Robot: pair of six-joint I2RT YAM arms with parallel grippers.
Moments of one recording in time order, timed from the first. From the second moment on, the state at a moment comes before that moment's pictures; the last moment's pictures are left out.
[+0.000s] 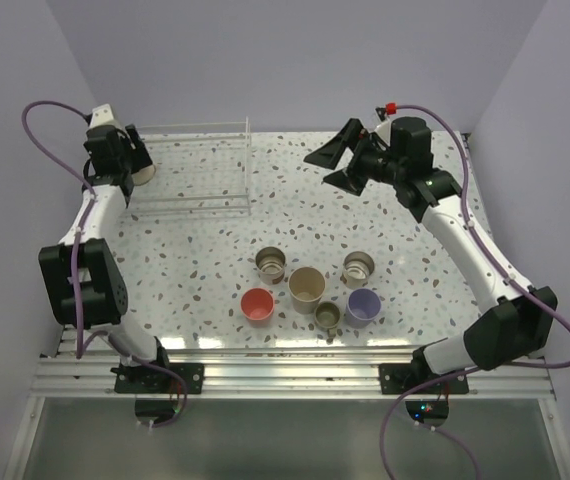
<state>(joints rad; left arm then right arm) 0.19 1.66 1.31 -0.04 -0.09 -0.21 0.35 1.43 1.42 -0.35 -0.49 0.97</state>
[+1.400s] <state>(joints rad) 0.23 1.82 1.06 0.40 -0.21 -0.13 0.33 1.51 1.43 -0.39 -0.49 0.87</state>
